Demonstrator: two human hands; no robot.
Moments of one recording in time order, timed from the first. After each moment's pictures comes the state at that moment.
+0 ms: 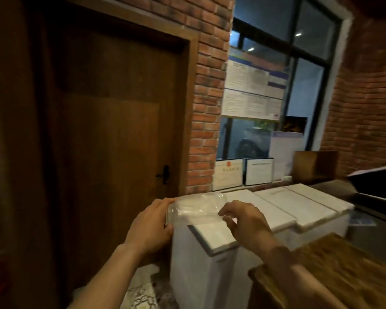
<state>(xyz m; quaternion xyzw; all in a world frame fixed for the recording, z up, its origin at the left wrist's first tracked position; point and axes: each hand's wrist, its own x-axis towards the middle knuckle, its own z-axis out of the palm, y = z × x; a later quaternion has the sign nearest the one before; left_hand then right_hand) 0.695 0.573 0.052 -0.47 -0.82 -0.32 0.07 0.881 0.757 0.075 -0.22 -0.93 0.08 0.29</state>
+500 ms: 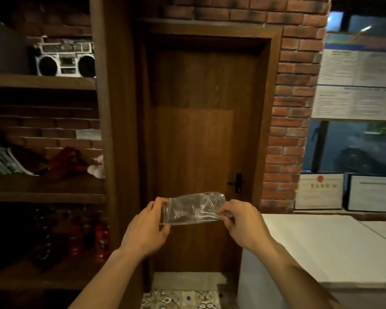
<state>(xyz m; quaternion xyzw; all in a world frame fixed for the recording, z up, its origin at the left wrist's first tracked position) 0.658 0.482 0.053 -0.26 -0.91 -0.28 0.18 0.745 0.734 0.073 0.00 -0.94 0.18 0.28</state>
